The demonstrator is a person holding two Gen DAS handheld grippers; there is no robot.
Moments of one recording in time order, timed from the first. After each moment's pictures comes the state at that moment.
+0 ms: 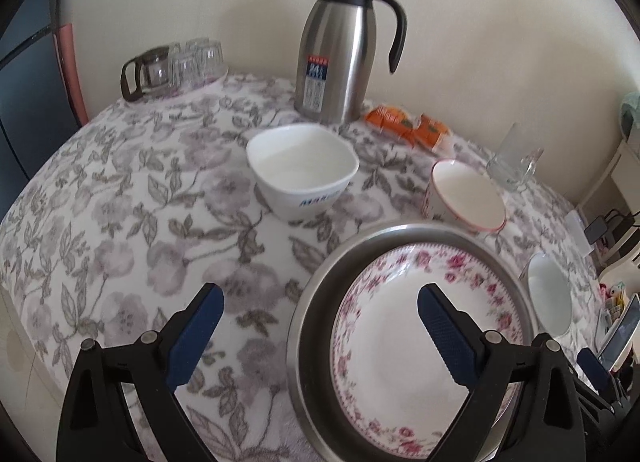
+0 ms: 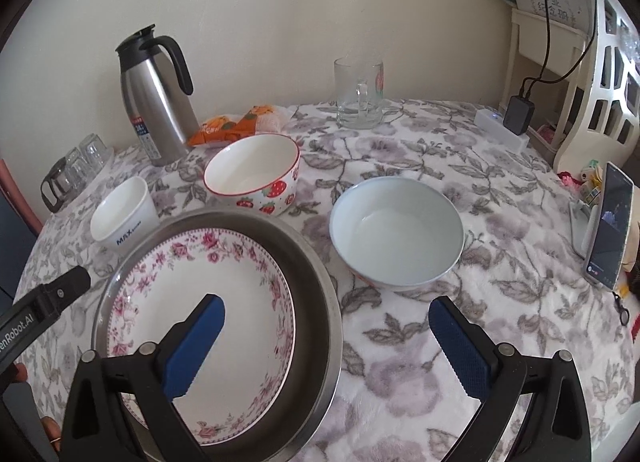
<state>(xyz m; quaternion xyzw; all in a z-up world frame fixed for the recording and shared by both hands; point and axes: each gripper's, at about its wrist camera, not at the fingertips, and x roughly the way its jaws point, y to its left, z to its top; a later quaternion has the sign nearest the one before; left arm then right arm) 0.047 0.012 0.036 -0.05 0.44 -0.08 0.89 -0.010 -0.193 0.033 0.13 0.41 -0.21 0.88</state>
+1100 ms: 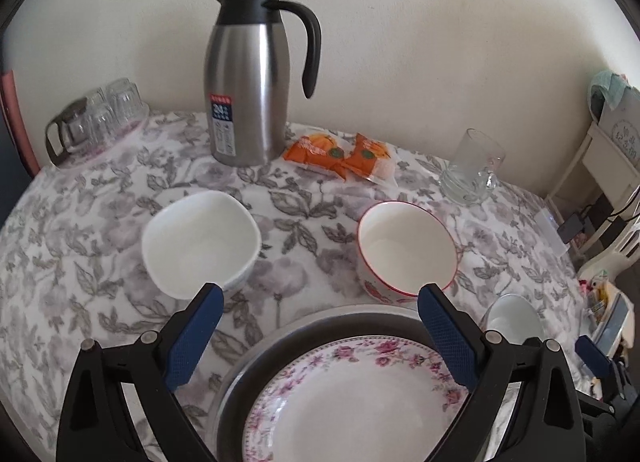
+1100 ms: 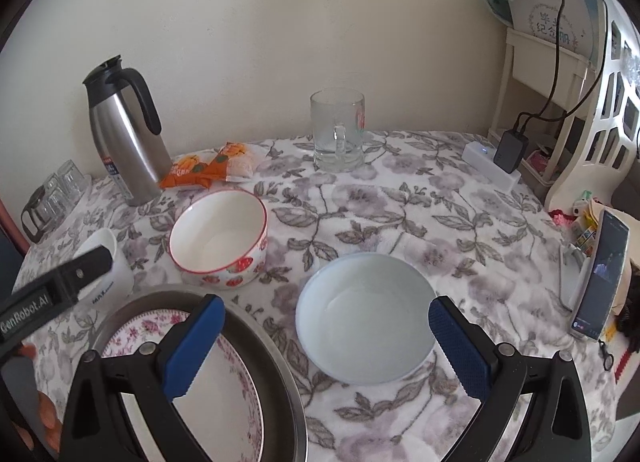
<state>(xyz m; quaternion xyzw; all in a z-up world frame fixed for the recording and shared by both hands) 0.118 -0.058 0.054 -0.02 0.43 -0.17 0.88 0.035 -0.236 0.057 0.12 0.39 -0.24 0.88</state>
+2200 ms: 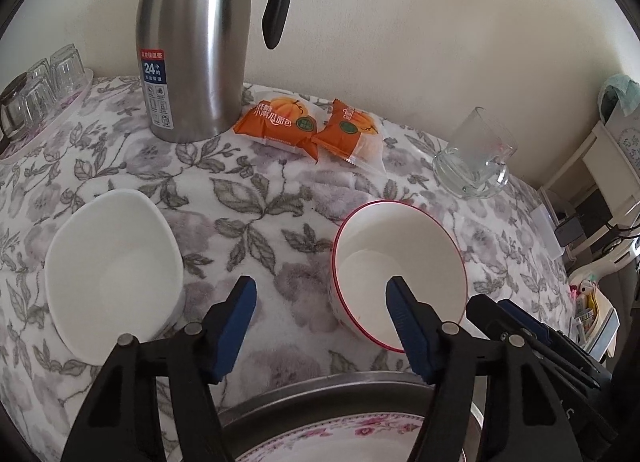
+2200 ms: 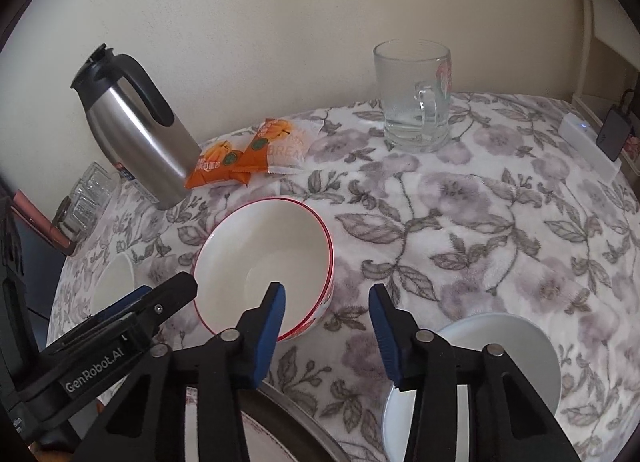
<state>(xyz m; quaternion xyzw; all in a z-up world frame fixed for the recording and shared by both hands) 0.189 -0.097 0.008 -0.03 0.49 -0.22 0.84 0.138 -0.261 0.013 0.20 0.45 -0.13 0.86</state>
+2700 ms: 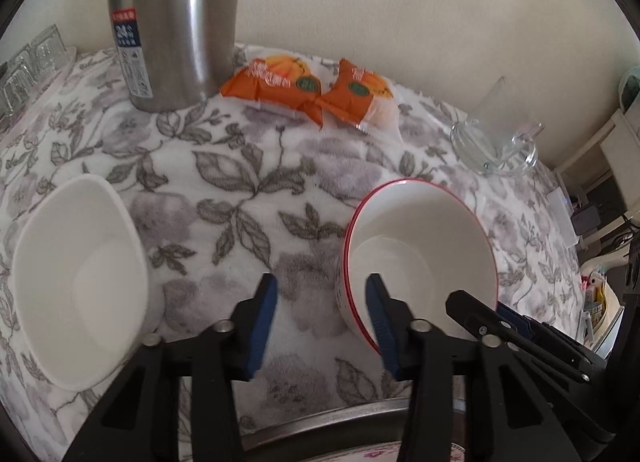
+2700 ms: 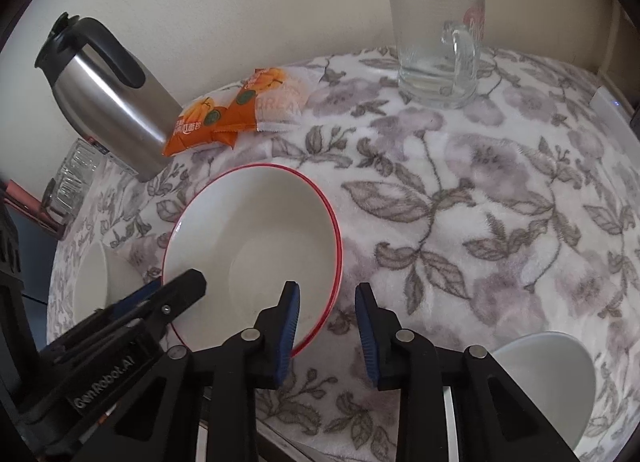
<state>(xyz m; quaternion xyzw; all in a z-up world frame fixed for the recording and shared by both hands) 0.210 -0.115 -0.022 -0.01 0.55 -0.21 0.81 0.173 -0.268 -0.023 0.22 0.52 -0.11 0.82</state>
